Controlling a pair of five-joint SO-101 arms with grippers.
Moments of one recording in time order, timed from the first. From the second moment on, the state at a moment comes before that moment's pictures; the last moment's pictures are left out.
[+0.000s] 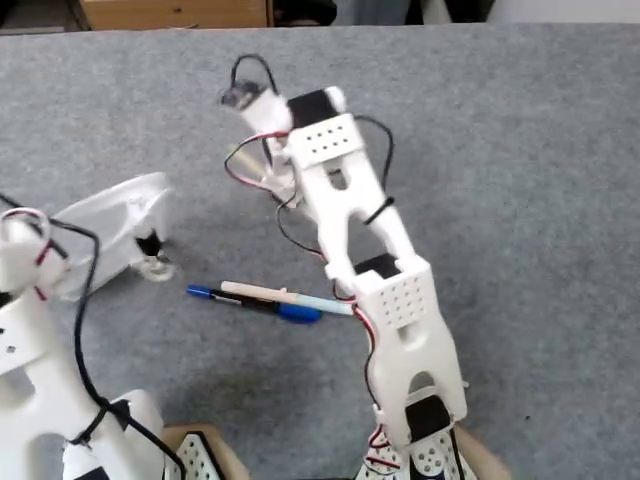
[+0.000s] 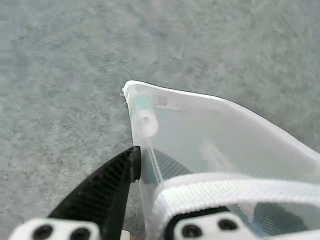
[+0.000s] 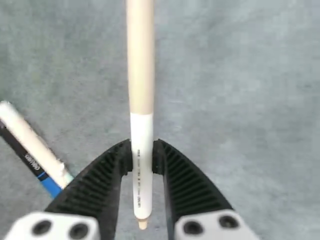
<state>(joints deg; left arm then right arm) -30.0 -42.2 9.6 100.8 16.7 -22.6 45.9 -55.9 100.4 24.7</state>
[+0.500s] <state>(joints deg) -15.6 -42.8 6.8 100.8 17.4 -21.5 24.7 -57.4 100.8 24.7</state>
